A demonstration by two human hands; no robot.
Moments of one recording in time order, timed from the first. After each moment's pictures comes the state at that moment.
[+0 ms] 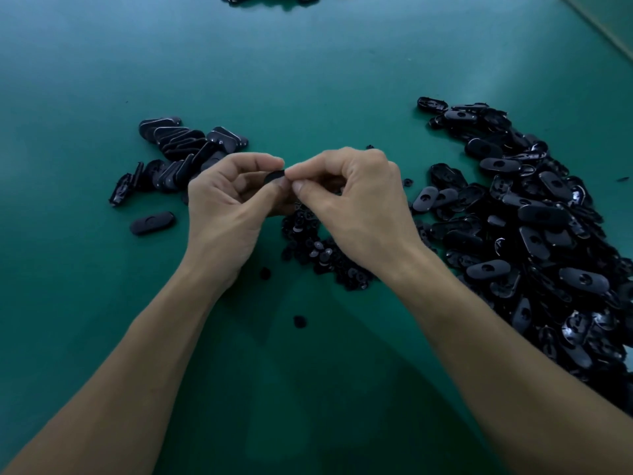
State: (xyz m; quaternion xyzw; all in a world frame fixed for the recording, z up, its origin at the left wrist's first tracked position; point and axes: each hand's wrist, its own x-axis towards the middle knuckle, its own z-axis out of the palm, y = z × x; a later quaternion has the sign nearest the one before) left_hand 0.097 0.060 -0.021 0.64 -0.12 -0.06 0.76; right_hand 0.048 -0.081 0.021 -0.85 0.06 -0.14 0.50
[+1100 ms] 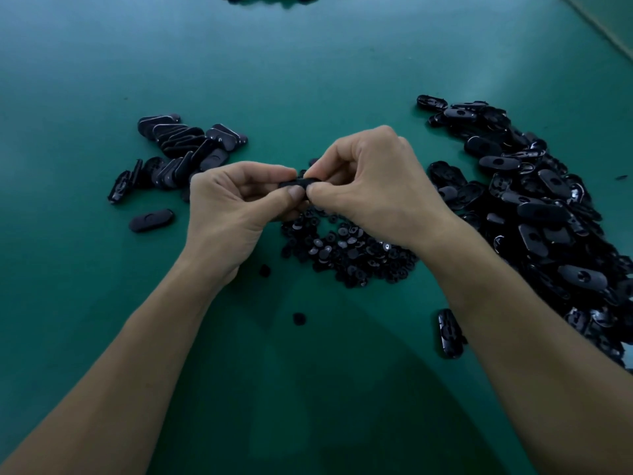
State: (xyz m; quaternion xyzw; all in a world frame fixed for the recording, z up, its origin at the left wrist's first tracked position) left_hand 0.095 0.058 -0.018 0.65 -0.12 -0.08 0.75; right_hand 0.056 -0.107 0.036 -0.89 0.02 -0.05 0.46
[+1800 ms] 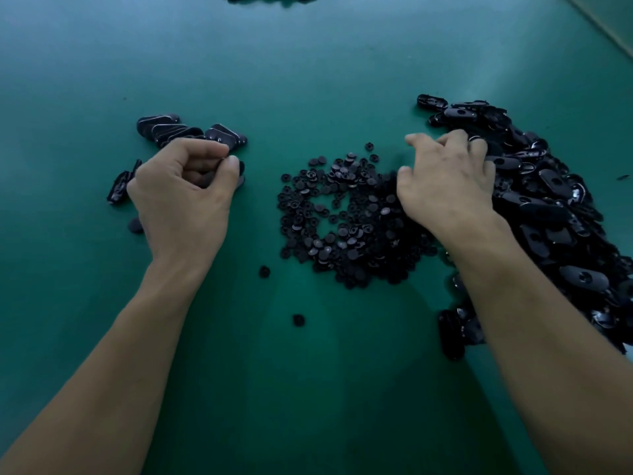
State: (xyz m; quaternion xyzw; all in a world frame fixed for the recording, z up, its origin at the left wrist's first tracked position) left_hand 0.117 0.083 -0.019 0.83 -0.06 0.20 0.52; right_hand 0.060 -0.157 0.017 -0.96 0.27 0.02 0.08
